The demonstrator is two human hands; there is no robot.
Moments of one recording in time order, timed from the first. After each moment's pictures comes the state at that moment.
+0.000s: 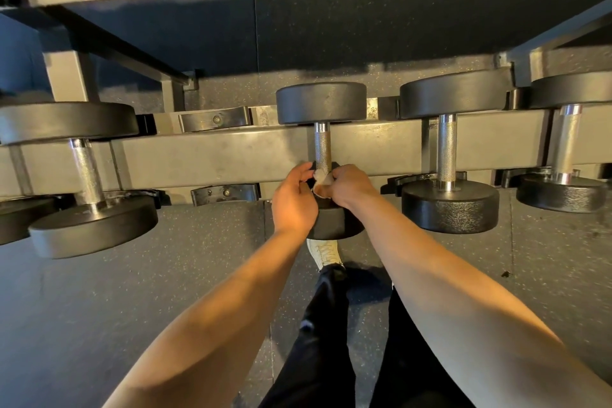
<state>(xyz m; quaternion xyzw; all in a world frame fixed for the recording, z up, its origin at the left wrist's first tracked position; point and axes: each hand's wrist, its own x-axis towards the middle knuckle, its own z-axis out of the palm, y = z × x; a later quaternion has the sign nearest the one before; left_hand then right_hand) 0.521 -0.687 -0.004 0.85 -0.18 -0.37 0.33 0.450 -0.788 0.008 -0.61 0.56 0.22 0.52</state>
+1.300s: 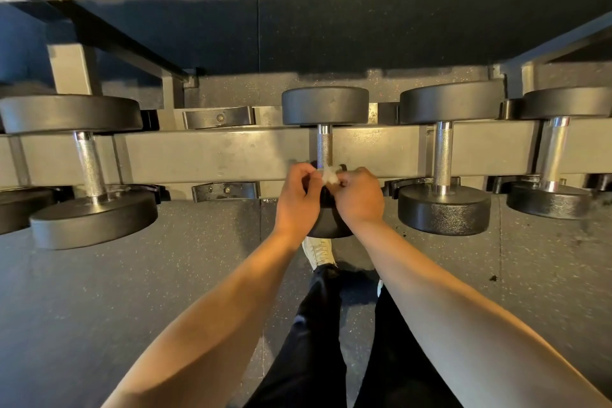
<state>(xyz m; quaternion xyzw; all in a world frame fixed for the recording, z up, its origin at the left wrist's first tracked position) 0.522 -0.687 0.024 0.80 -0.20 -0.42 0.38 0.429 -0.767 0.020 -0.71 0.58 0.04 0.40</state>
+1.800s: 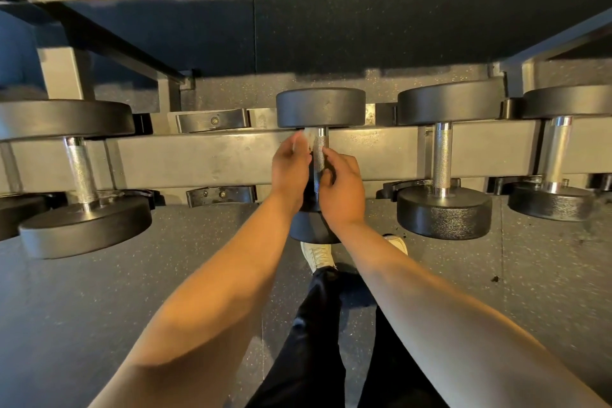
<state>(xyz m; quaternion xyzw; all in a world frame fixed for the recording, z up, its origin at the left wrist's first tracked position) 0.551 -0.744 0.011 0.71 0.02 -0.46 0.53 0.451 -0.756 0.016 -0.67 0.56 -0.13 0.47</state>
